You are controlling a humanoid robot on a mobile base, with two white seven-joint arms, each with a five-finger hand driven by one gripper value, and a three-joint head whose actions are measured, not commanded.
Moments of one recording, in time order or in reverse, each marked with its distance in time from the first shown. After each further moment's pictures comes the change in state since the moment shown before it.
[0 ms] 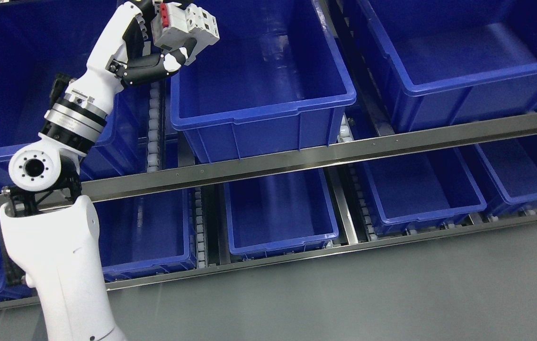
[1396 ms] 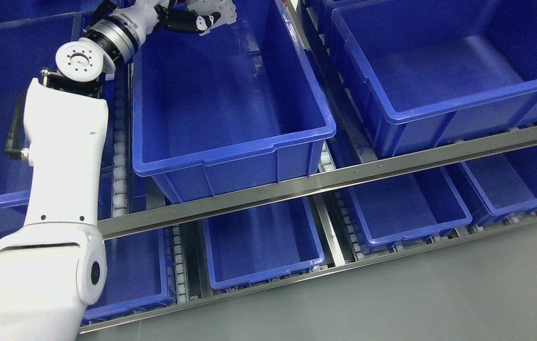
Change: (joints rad) left arm -0.502 0.050 -0.221 0.919 -0.243 -0.255 0.142; right arm 0.000 0.000 0.000 0.000 0.000 0.000 0.001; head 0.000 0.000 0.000
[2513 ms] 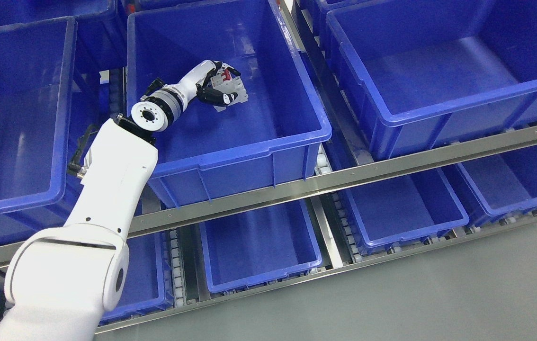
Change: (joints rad) left arm 0.006 -0.067 -0.179 0.362 -0.026 0.046 0.209; right arm 0.000 0.000 0.000 0.000 0.000 0.000 0.000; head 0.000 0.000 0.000
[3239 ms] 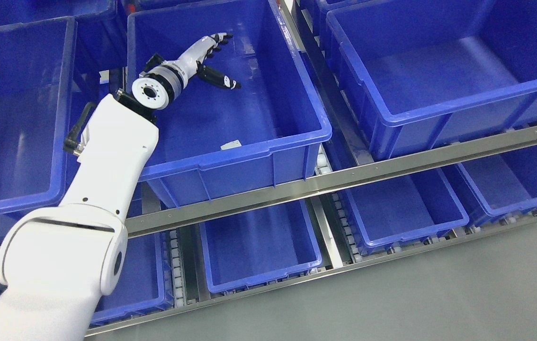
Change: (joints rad) left arm -0.115 -0.011 -0.004 0.007 -0.001 0.031 0.039; right arm 0.000 0.000 0.000 0.000 0.000 0.000 0.000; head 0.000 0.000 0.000
